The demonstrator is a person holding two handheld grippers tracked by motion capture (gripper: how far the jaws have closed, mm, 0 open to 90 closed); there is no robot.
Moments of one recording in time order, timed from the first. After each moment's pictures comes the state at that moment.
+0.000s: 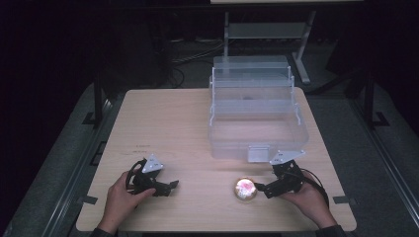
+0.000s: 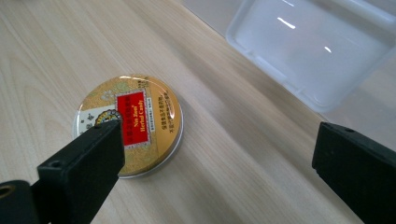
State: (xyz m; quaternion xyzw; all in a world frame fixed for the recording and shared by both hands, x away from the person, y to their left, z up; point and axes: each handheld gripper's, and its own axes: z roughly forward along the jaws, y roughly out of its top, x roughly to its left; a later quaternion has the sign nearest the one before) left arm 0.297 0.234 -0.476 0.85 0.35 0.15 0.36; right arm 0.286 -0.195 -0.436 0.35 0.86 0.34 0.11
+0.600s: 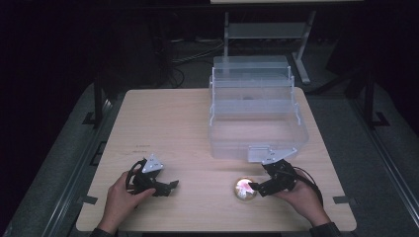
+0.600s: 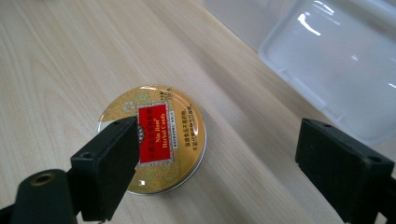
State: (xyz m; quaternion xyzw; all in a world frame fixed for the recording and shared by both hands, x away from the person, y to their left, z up) left arm 0.297 0.234 -0.476 0.85 0.35 0.15 0.36; right arm 0.290 -0.179 -0.435 0.33 0.88 0.34 0.08
